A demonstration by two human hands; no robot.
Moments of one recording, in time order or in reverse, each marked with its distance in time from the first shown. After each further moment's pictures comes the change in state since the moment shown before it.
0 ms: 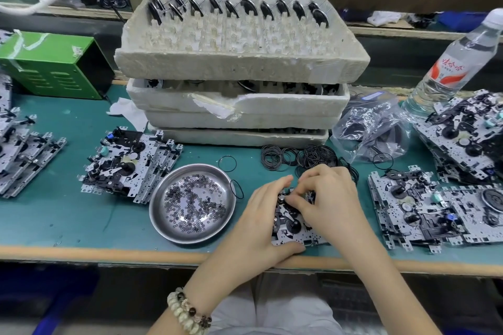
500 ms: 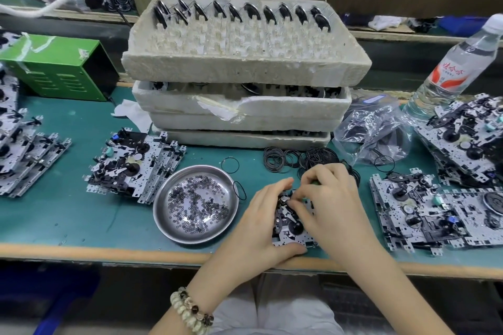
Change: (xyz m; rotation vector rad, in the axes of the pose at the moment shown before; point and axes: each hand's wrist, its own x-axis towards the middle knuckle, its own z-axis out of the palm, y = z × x) left_hand -0.001 -0.007 0.002 -0.022 0.019 0.000; right_hand -0.013 -0.003 -0.004 -0.150 0.158 -0.288
